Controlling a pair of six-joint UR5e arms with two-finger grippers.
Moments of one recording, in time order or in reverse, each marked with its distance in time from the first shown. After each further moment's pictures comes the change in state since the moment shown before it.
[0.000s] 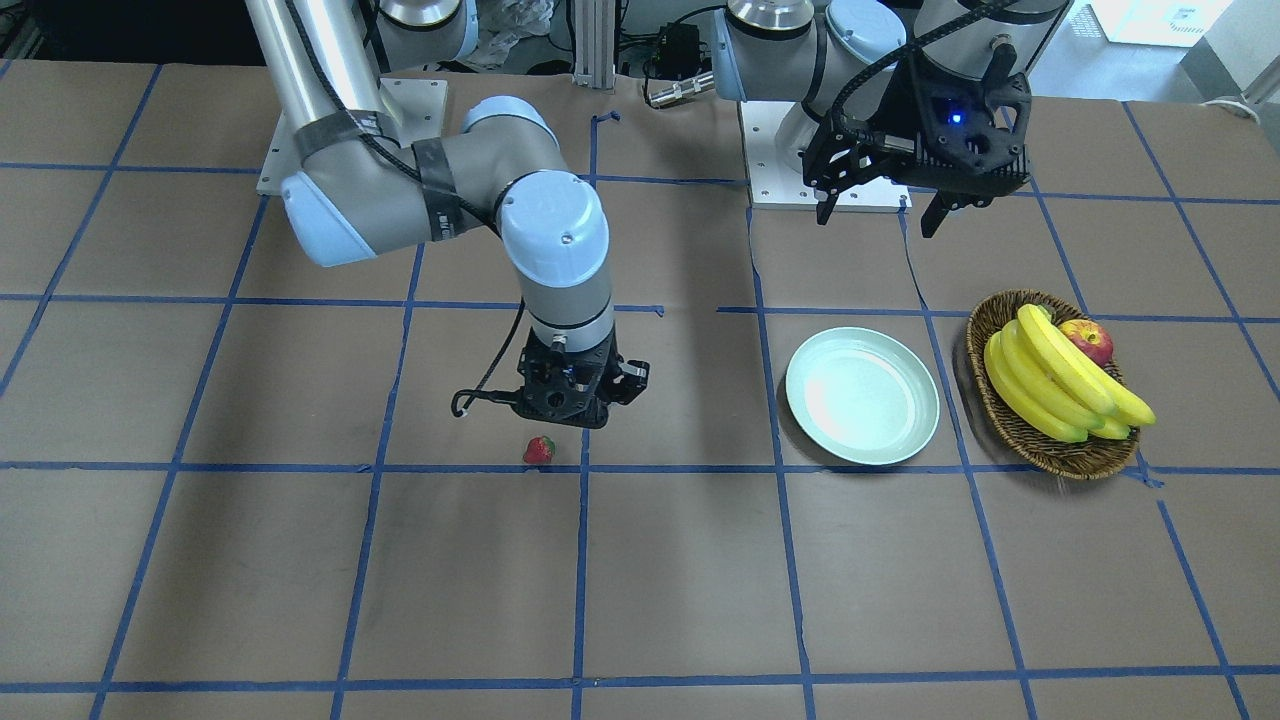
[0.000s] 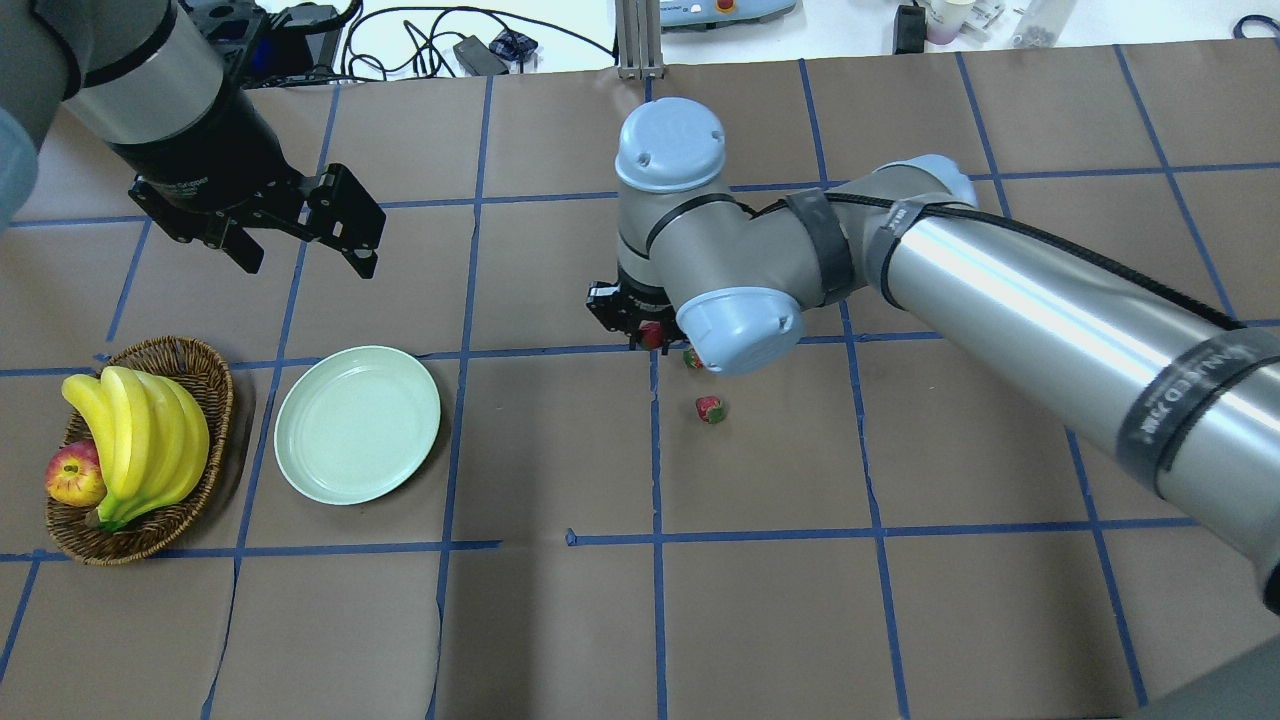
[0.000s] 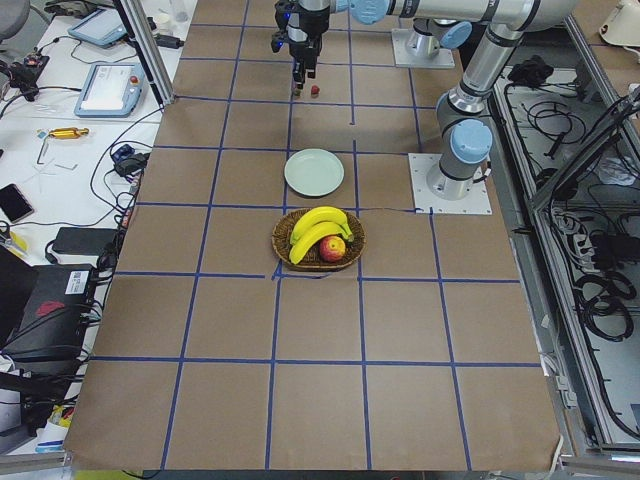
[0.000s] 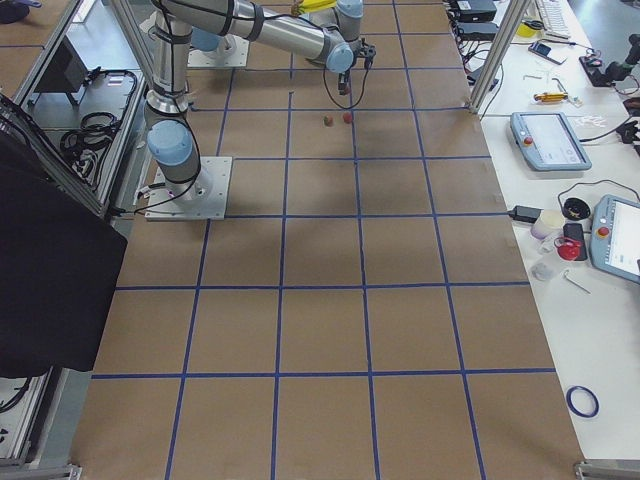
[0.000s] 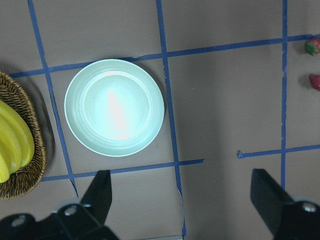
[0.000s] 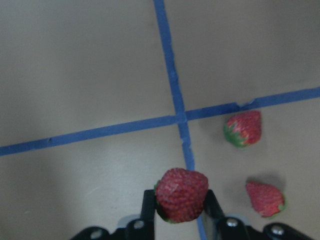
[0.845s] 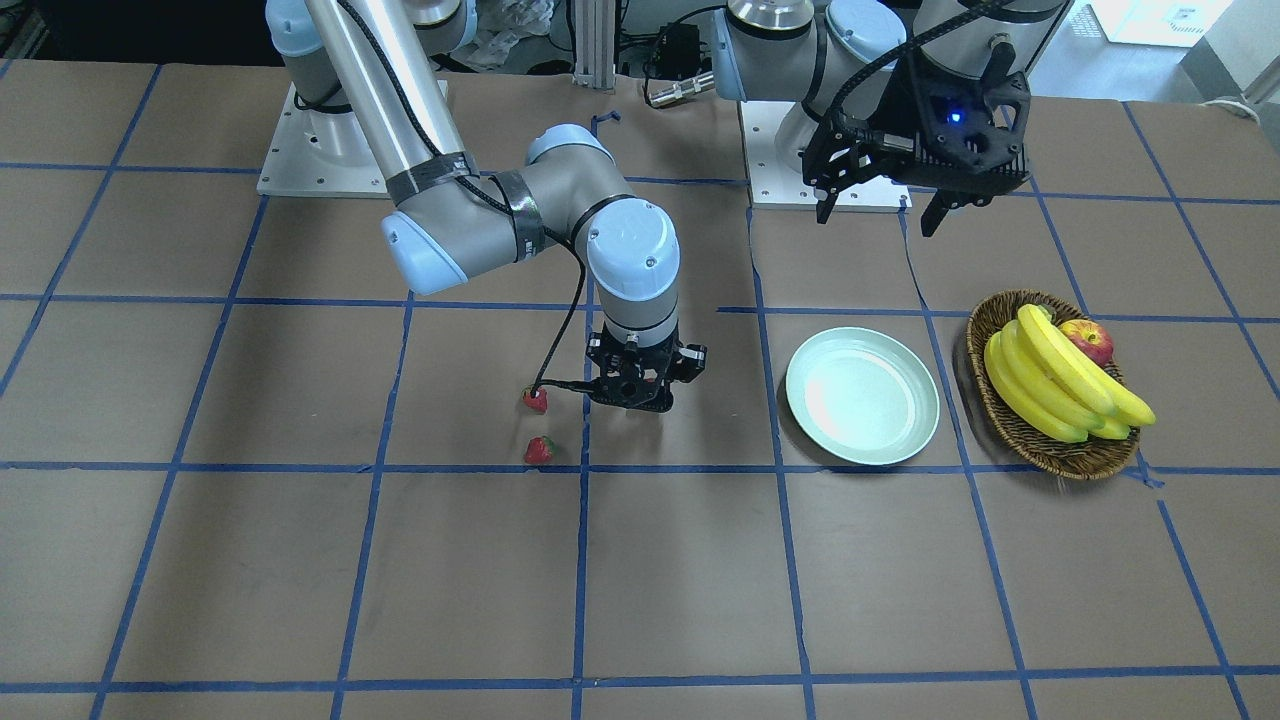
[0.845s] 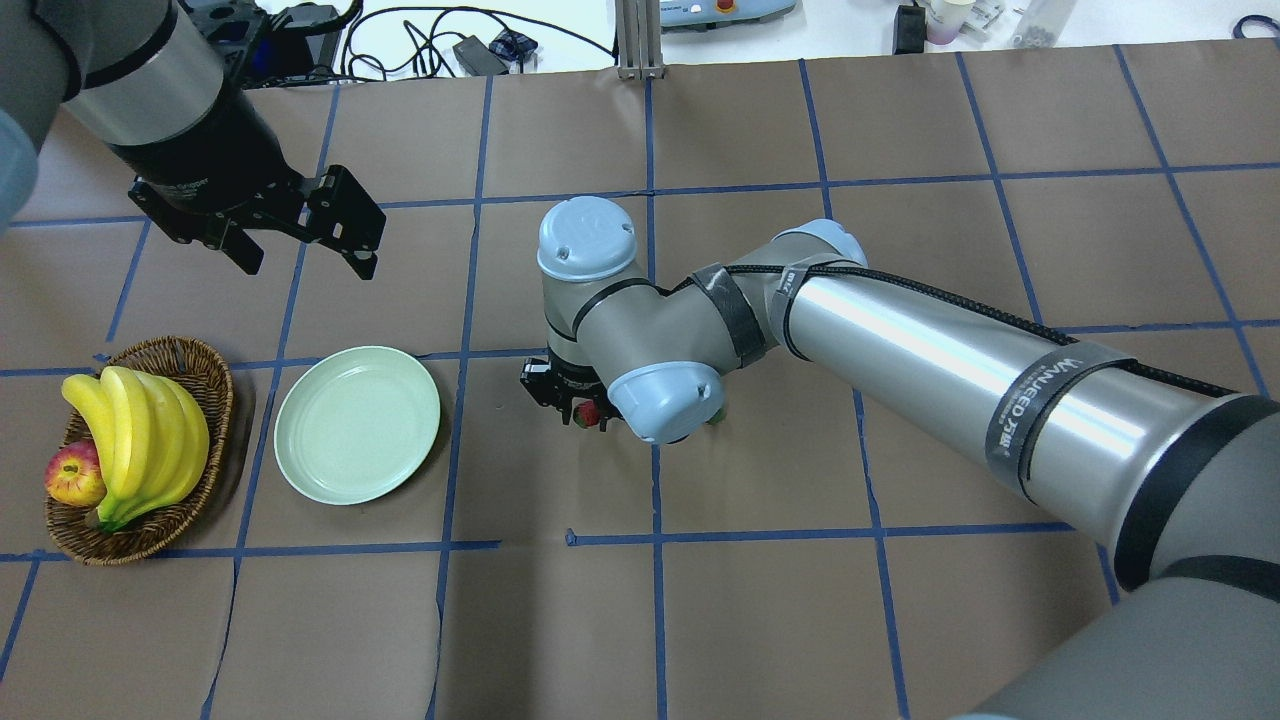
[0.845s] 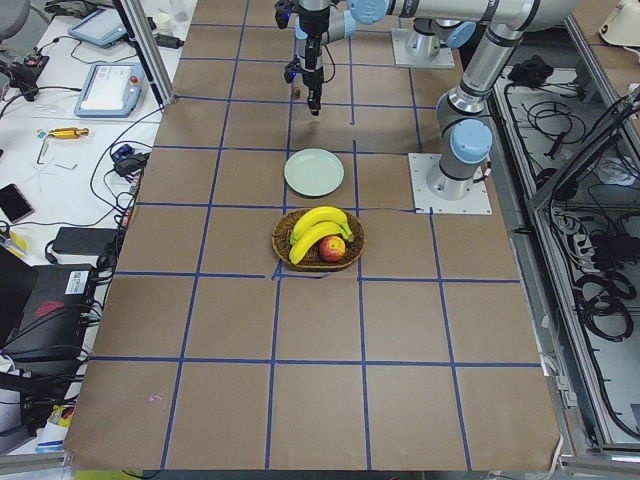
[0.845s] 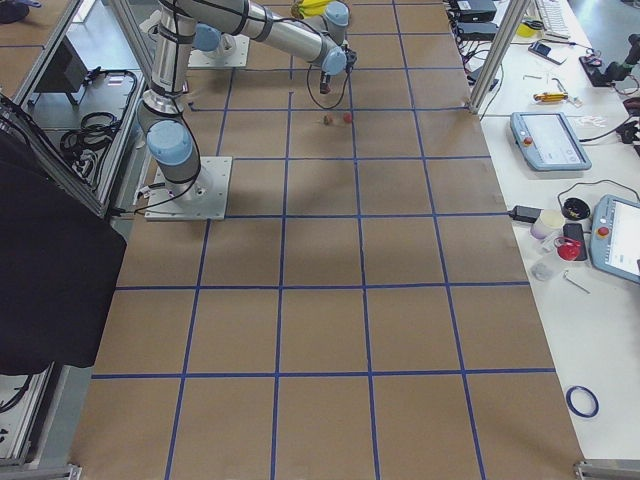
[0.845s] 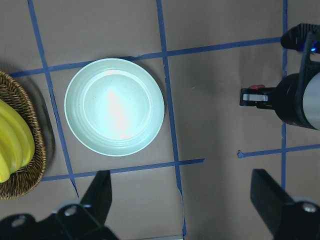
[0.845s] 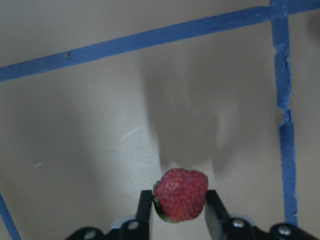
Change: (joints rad) left arm -0.001 0.002 0.000 -0.001 0.002 0.000; right arm 0.083 0.072 0.029 -0.043 0.079 0.076
